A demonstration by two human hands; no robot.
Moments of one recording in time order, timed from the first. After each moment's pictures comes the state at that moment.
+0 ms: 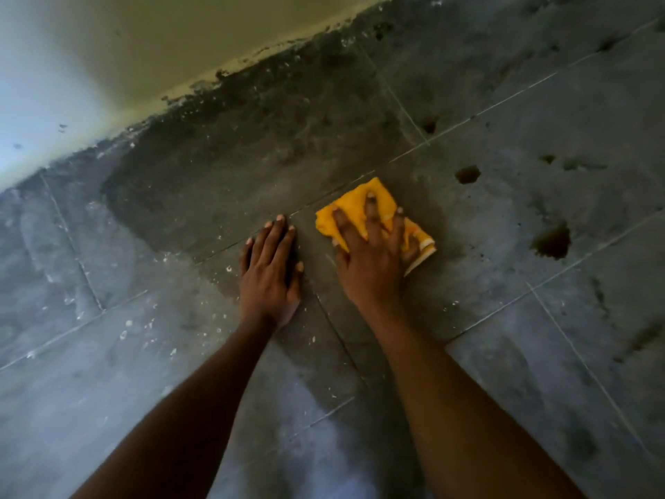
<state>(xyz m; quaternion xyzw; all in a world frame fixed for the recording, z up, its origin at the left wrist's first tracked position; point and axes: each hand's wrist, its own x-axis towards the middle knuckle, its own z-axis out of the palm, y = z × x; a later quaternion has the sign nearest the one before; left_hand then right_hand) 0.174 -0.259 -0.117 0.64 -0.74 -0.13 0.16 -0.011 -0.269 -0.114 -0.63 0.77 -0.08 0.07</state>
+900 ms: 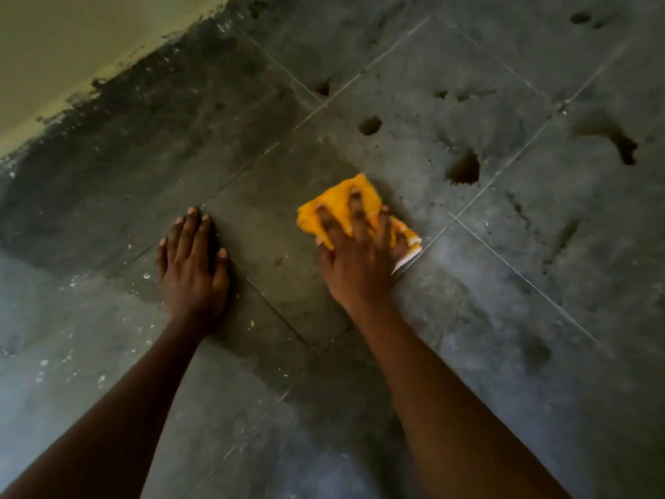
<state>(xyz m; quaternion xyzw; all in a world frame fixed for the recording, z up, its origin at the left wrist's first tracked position) 0.174 -0.259 -0.122 0.63 -0.76 -0.14 0.11 -0.072 -0.191 -0.124 -0.55 0.82 -0.13 0.03</state>
